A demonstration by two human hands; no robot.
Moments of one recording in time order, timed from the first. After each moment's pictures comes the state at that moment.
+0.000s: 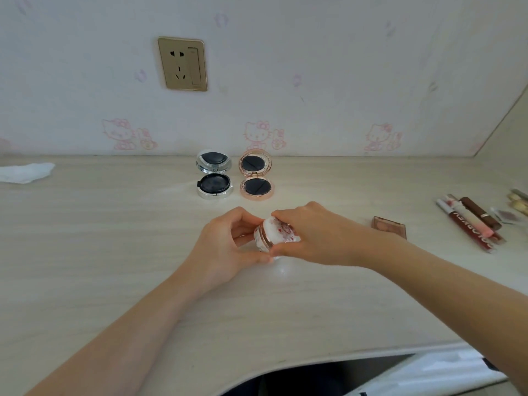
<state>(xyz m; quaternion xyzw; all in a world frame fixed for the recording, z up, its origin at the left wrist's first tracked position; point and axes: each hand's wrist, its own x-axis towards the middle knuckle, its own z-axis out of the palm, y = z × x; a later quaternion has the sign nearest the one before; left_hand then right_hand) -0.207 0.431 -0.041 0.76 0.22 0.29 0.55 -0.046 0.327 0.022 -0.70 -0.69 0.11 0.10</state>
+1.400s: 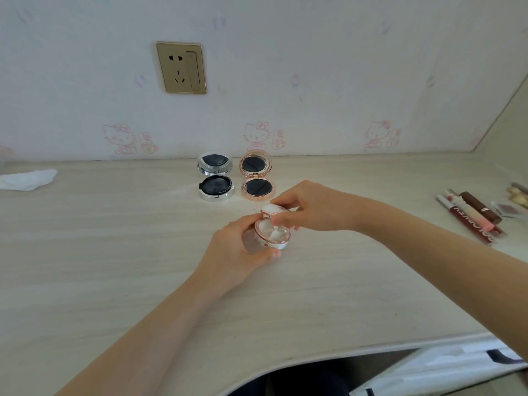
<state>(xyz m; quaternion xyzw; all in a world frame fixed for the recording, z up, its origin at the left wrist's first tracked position) -0.204 0.422 -0.042 0.82 0.27 0.27 0.43 -0.030 0.352 0.039 -0.69 -0.67 0.22 0.15</state>
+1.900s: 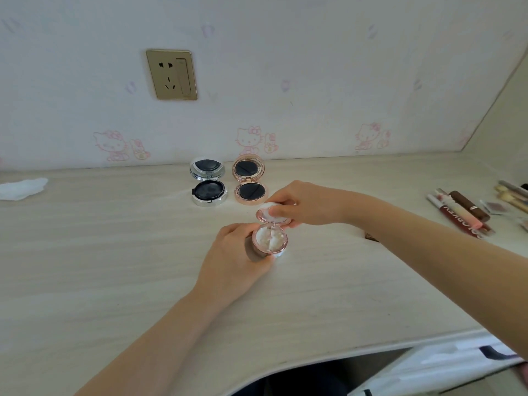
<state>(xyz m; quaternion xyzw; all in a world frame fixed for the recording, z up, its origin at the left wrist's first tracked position) -0.195 0.412 -0.050 0.86 0.31 0.27 0.29 -0.018 0.360 0.038 -0.70 -0.64 0.27 0.17</state>
